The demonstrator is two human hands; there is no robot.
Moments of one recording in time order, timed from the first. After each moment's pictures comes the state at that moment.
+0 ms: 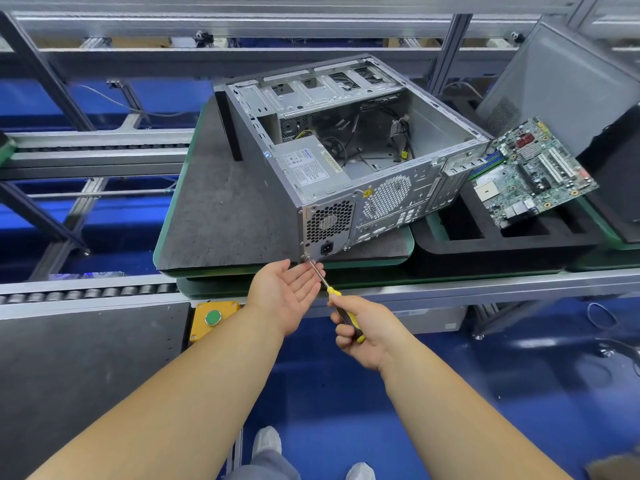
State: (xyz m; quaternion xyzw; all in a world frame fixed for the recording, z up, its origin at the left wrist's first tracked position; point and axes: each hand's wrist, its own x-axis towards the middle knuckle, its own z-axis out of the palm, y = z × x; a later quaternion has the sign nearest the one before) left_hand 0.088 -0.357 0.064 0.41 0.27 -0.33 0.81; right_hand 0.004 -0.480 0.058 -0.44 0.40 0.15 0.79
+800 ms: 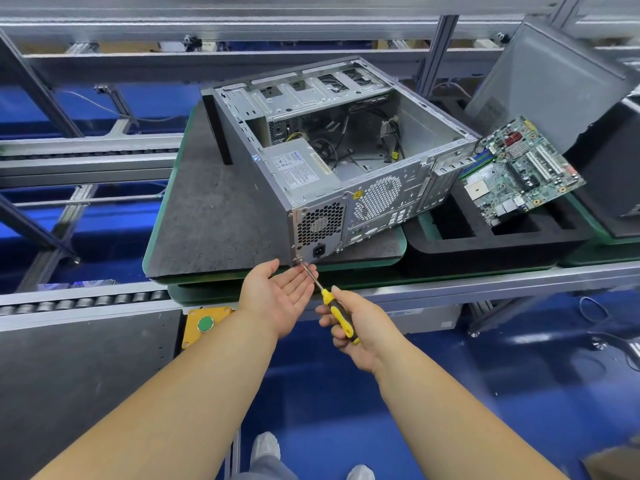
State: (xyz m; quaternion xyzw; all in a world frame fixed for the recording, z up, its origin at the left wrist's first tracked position) left_hand 0.090 -0.356 0.063 0.38 0.27 -0.34 0.81; right_hand 0.002 -0.479 0.058 -0.49 0.38 0.13 0.77
